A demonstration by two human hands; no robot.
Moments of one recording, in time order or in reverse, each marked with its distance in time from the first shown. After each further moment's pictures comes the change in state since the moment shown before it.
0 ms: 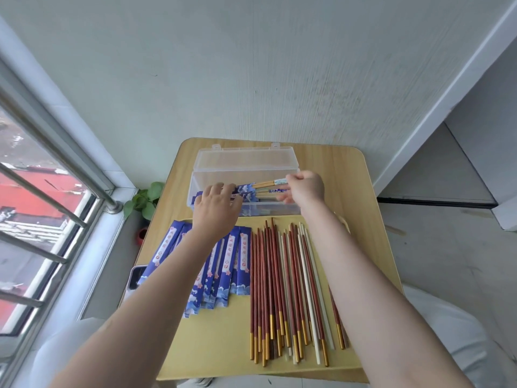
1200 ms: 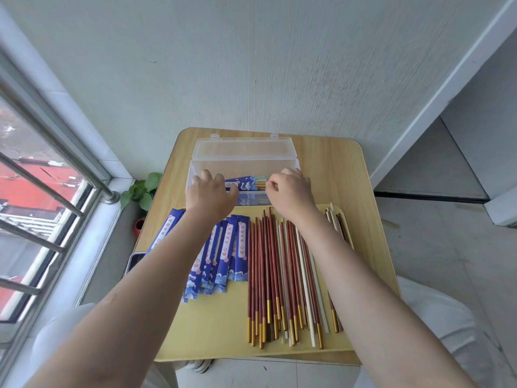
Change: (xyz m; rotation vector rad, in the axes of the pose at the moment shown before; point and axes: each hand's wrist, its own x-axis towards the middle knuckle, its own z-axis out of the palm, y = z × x) left_hand 0.001 0.003 -0.015 0.222 -0.044 -0.091; right_hand -0.024 0.020 0.008 -0.961 -0.043 -0.662
